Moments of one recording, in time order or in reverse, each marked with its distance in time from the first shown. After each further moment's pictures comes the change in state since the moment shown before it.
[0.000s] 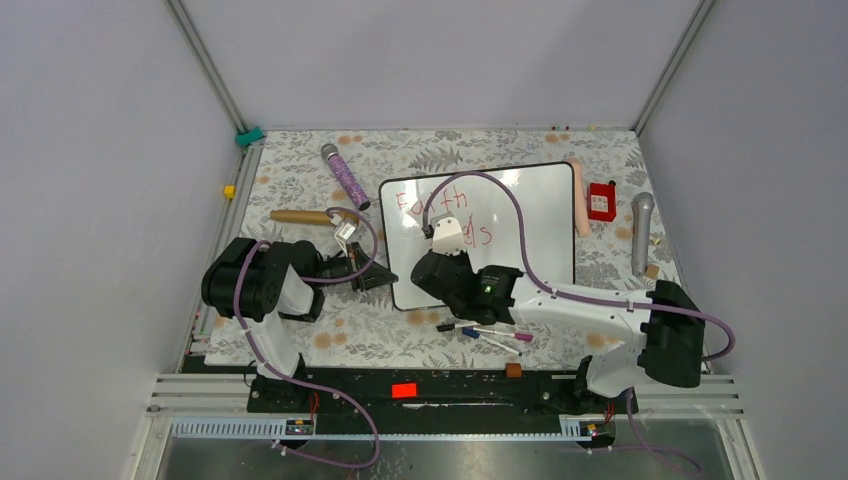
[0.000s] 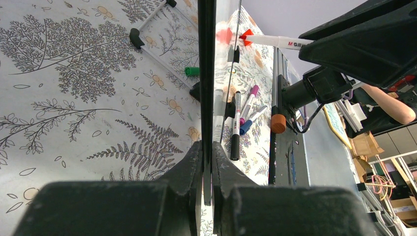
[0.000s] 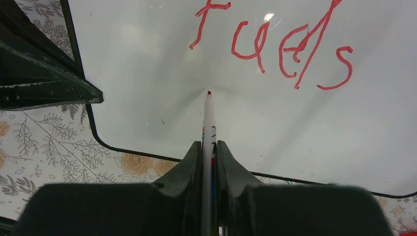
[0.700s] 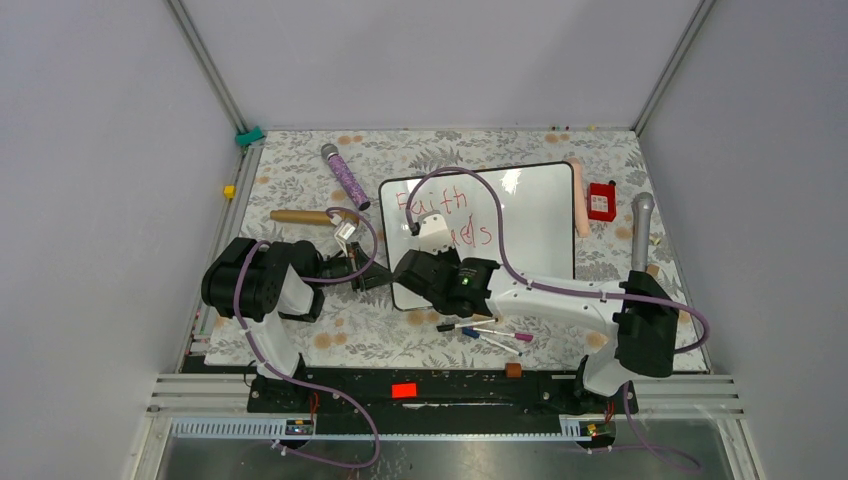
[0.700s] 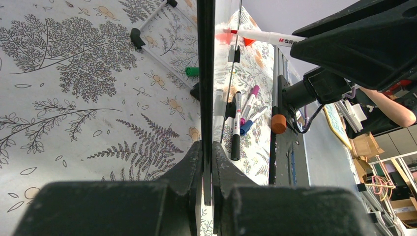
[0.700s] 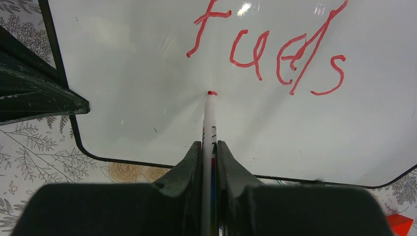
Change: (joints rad) left arm 0.000 0.000 0.000 -0.001 -0.001 0.000; right arm 0.004 0.142 0.148 -0.134 0.076 0.025
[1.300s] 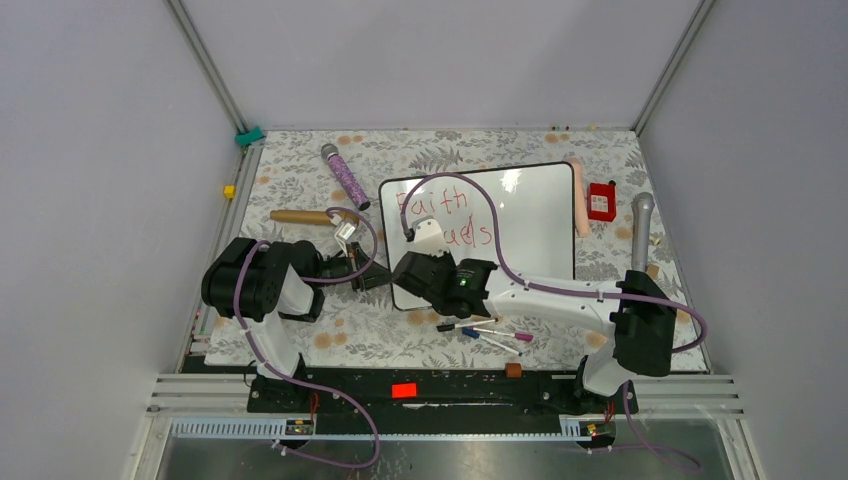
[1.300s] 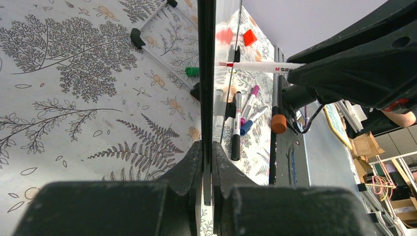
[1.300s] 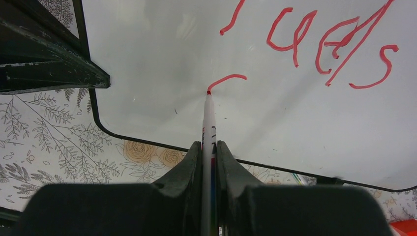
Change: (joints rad) left arm 0.000 0.000 0.000 -0.001 0.000 0.000; right arm 0.003 0.015 0.006 -0.002 -0.115 -0.013
